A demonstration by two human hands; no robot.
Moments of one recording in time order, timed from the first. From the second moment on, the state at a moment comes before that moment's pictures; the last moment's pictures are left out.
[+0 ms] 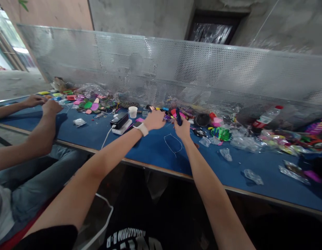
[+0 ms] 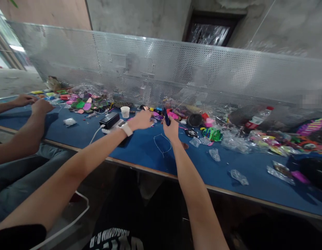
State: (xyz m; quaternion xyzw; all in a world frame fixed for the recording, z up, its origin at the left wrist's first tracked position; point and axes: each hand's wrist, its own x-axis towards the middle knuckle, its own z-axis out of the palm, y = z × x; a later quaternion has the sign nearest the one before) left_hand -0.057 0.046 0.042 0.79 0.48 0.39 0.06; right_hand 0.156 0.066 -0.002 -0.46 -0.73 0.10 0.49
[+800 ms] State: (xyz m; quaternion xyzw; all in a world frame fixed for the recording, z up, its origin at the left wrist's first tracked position) left_hand -0.047 0.056 -0.006 0.72 0.39 0.56 0.15; right_hand 0.178 0.068 0.004 -0.47 -0.78 0.04 0.41
